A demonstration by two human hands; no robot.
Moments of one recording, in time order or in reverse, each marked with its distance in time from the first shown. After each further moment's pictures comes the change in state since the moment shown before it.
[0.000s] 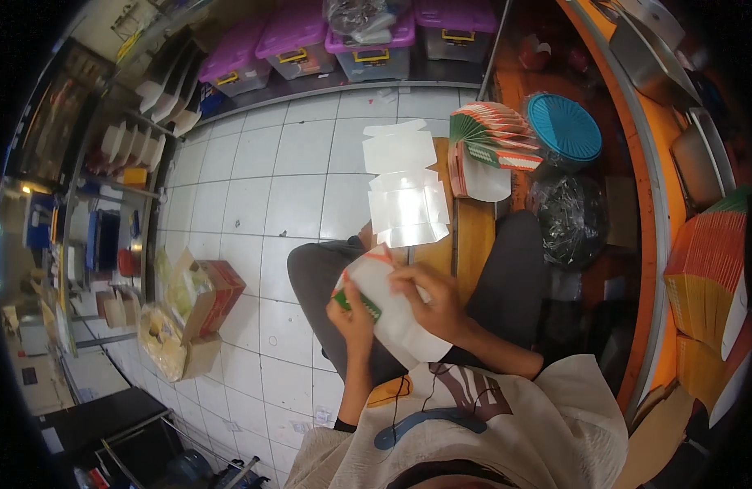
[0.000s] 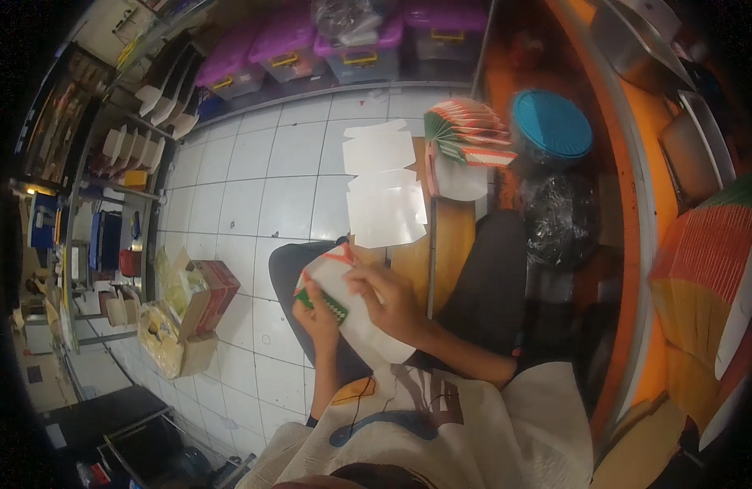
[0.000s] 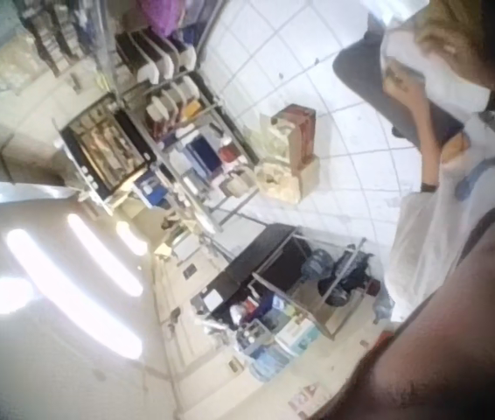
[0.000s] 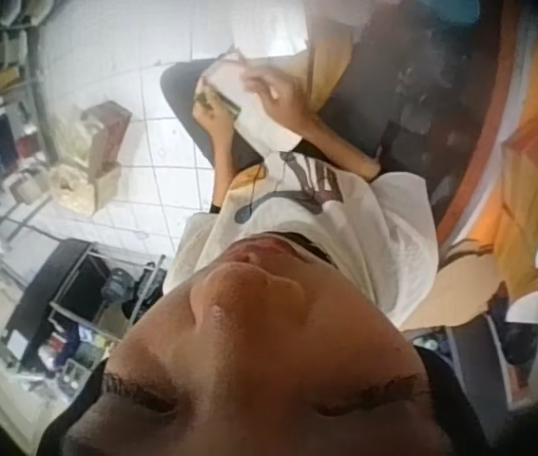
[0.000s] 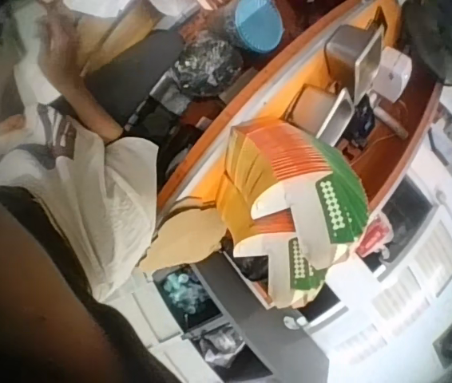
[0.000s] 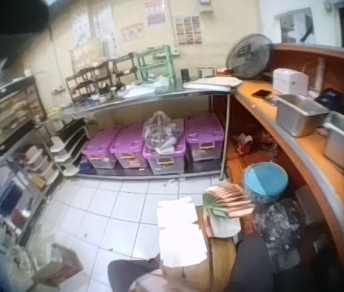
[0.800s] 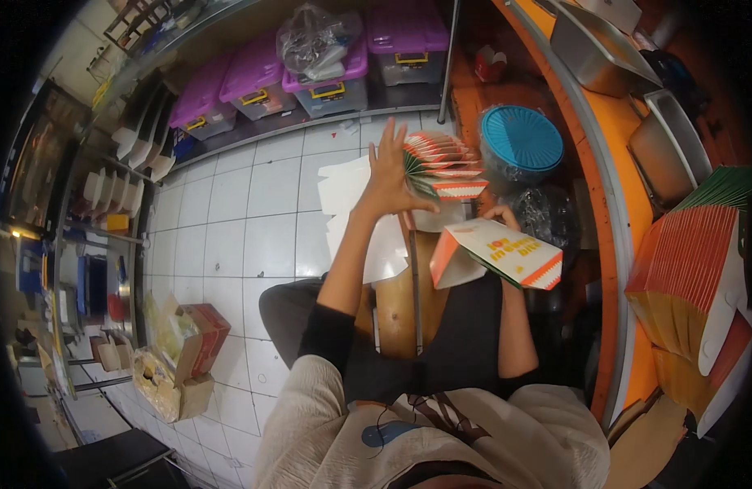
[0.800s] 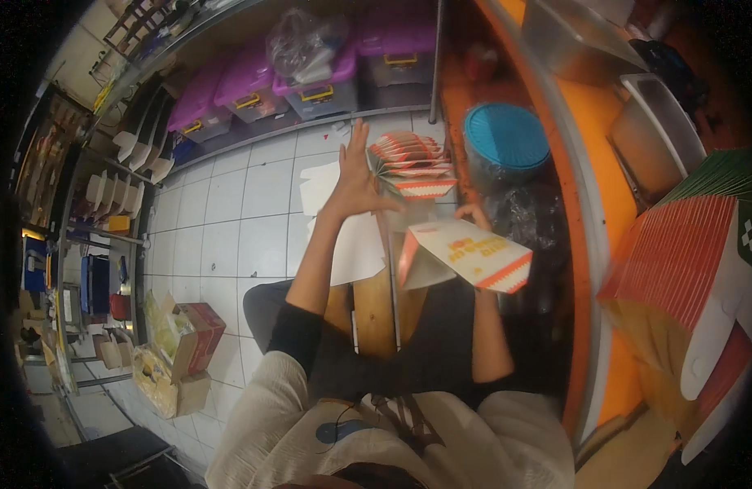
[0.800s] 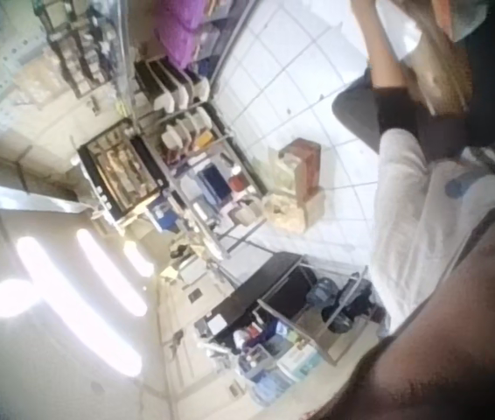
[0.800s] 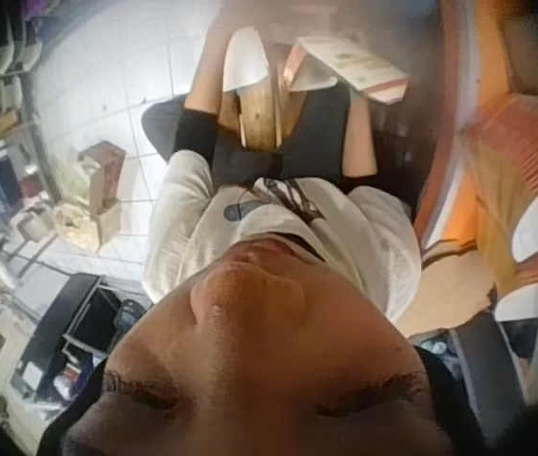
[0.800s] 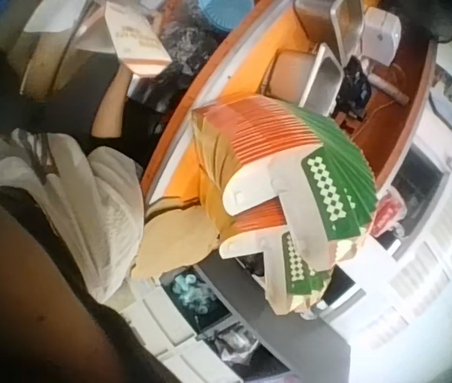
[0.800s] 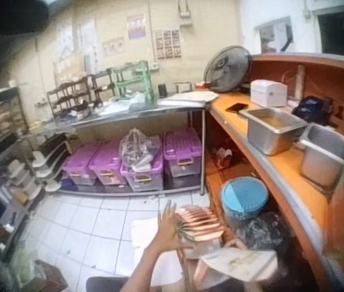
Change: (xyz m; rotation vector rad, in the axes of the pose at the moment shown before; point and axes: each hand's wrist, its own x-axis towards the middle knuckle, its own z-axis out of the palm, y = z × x) left_hand 0.155 0.041 0.230 0.340 -0.579 0.907; right_hand 0.012 0.136 -0.191 0.024 0.405 0.181
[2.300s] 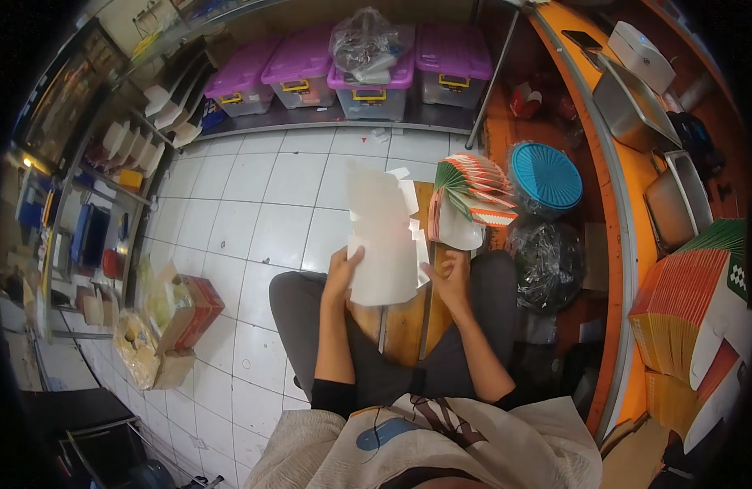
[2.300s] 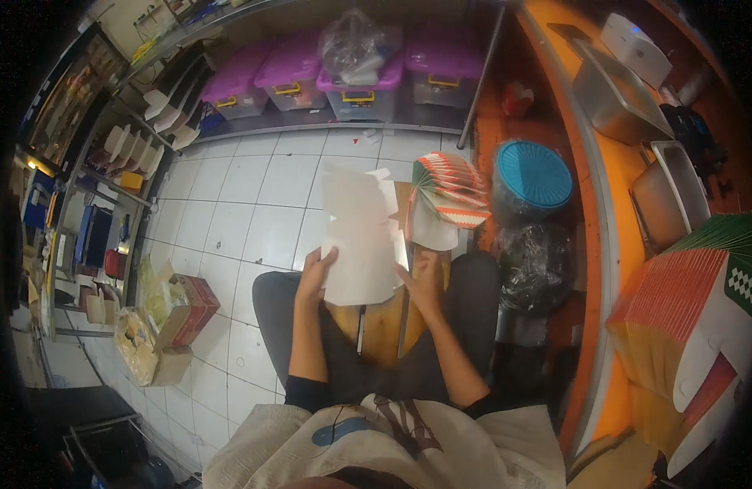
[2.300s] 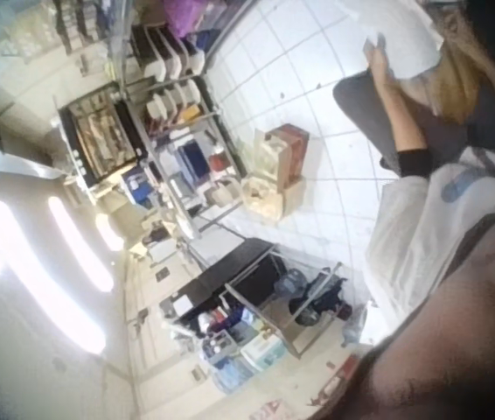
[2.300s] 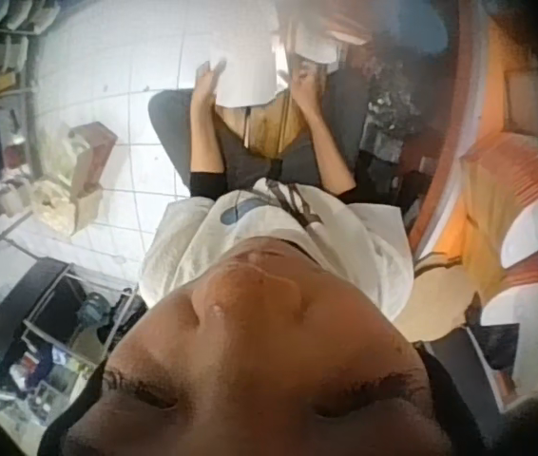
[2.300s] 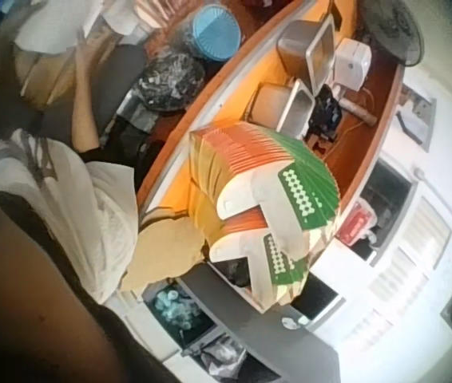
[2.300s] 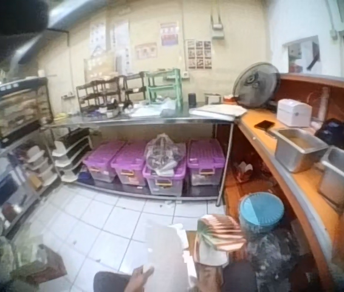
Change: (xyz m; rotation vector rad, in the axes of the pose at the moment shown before) left_hand -0.191 -0.031 -0.052 -1.035 0.167 -1.149; right_hand -0.056 0.031 0.116 -0.484 0.001 0.147
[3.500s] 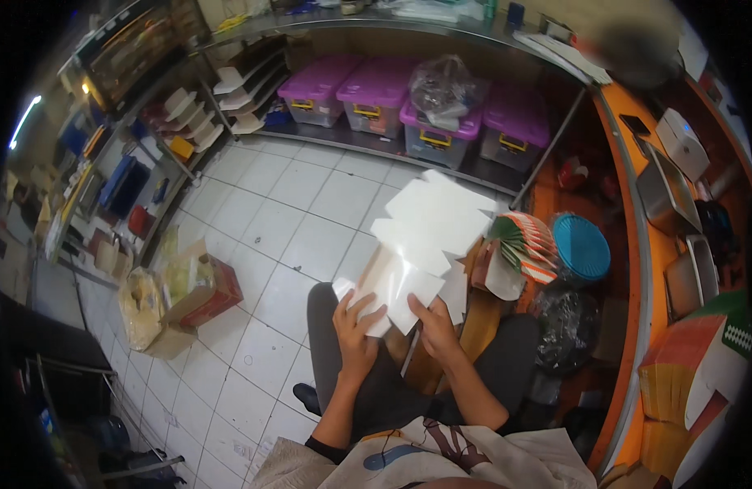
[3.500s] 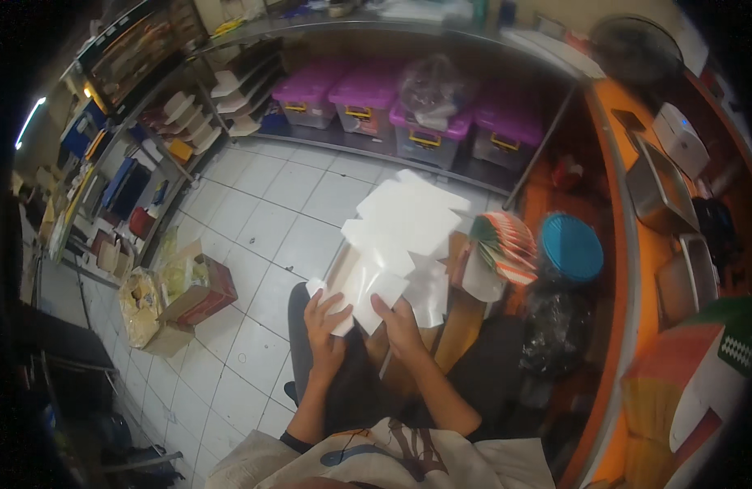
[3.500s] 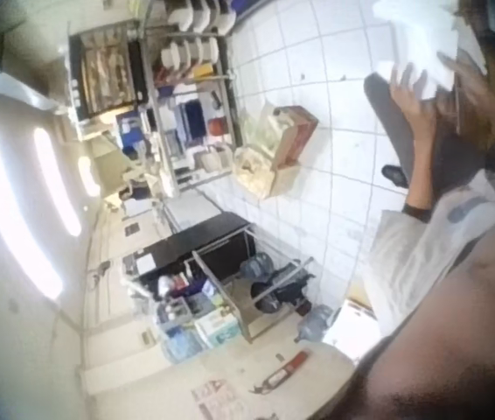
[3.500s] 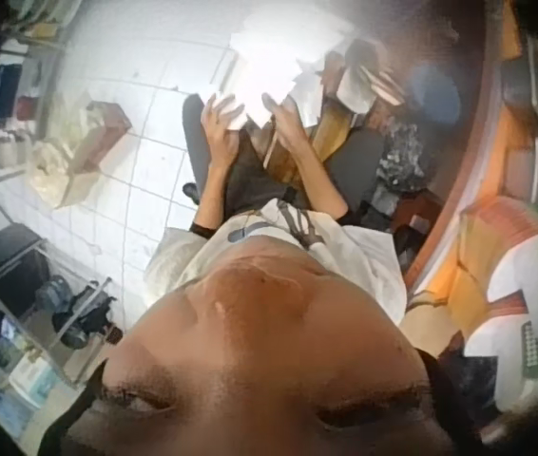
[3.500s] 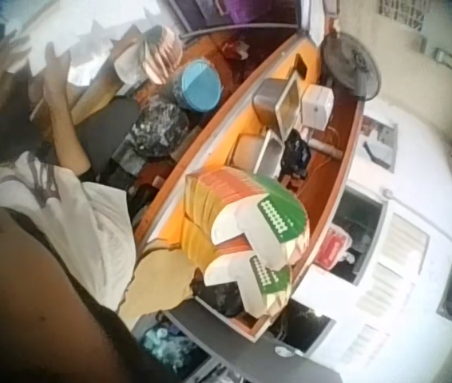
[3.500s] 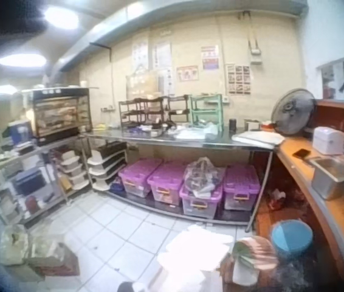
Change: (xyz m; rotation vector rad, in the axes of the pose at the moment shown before) left_hand -0.130 0.034 -0.010 1.038 0.413 0.873; right_hand -0.038 -0.146 0.028 1.068 -0.649 0.295
